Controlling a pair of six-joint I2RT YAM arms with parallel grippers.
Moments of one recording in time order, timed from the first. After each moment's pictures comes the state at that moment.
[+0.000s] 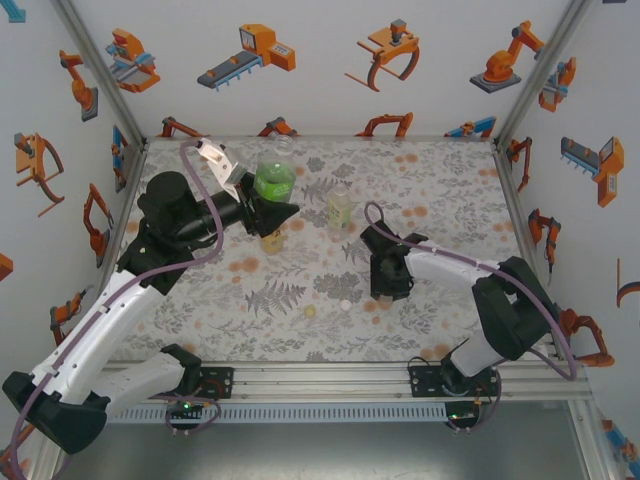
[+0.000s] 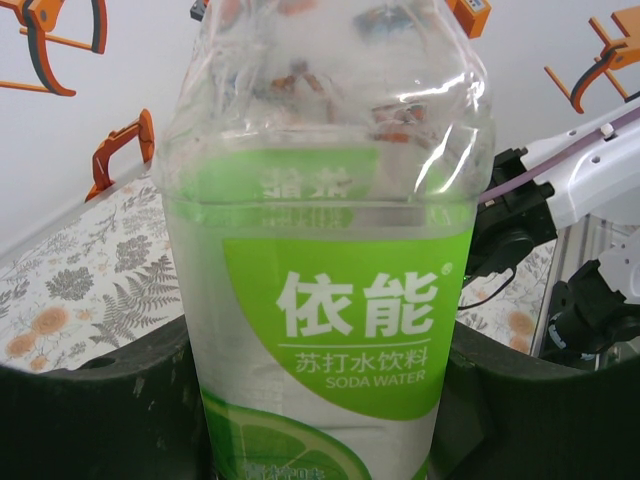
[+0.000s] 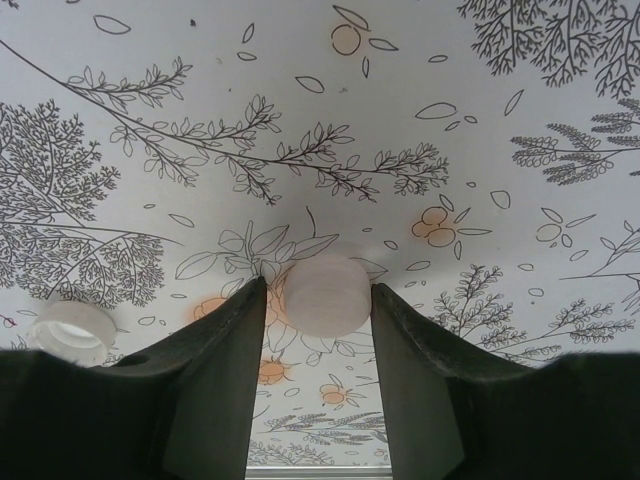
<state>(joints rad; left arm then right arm) -0.59 1.00 1.08 -0.06 0.52 -0.07 0.63 1.54 0.84 -0.67 0.11 0.61</state>
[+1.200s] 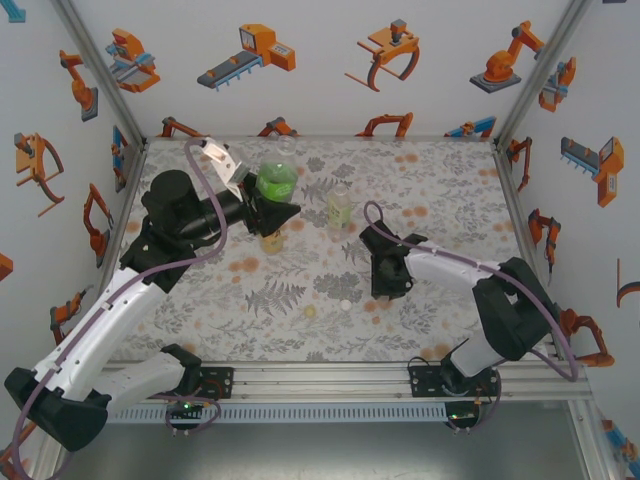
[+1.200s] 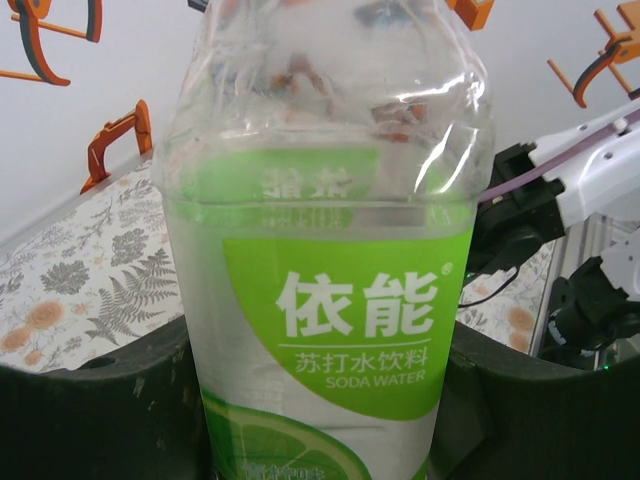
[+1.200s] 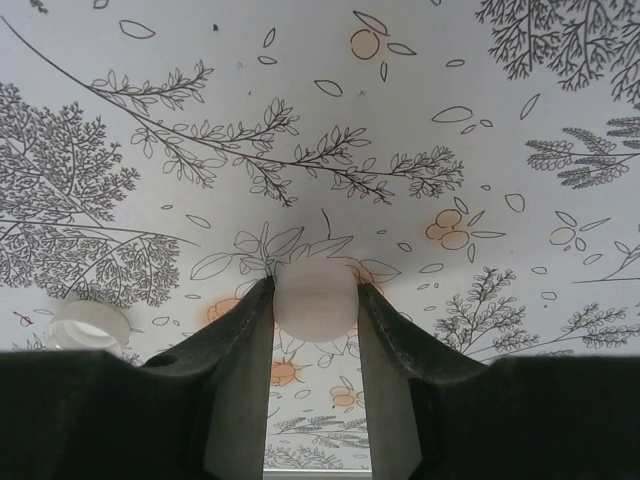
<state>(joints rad) -0.59 1.02 1.08 -0.07 0.52 -0.06 0.64 1.52 0.84 -0.66 0.11 0.62</state>
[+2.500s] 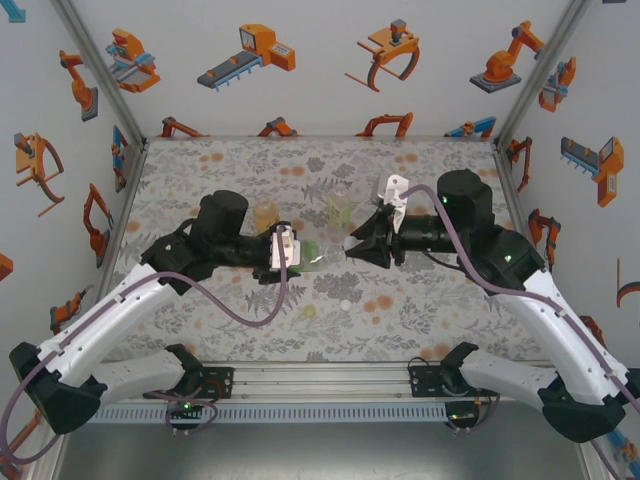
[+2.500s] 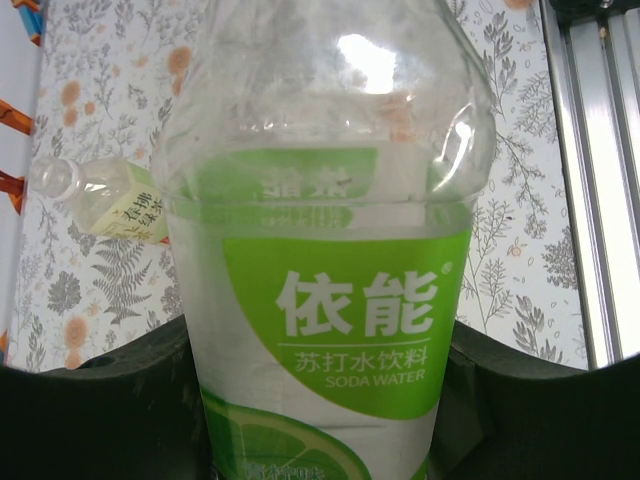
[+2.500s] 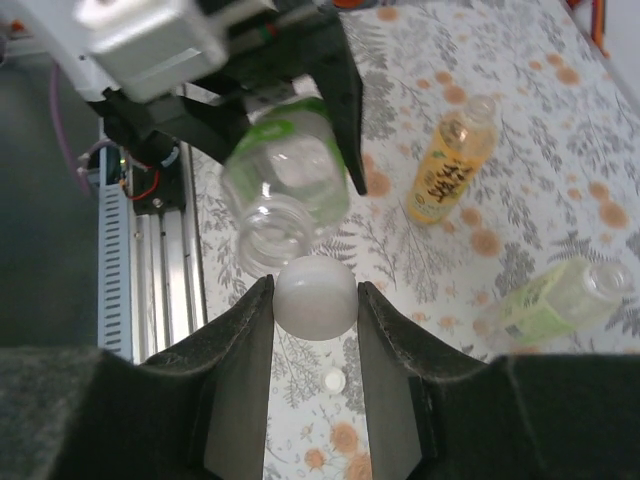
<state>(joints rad) -0.79 1.08 1.11 -0.62 0.56 0.79 0.69 1.01 1.33 -0.65 -0.69 -0.28</state>
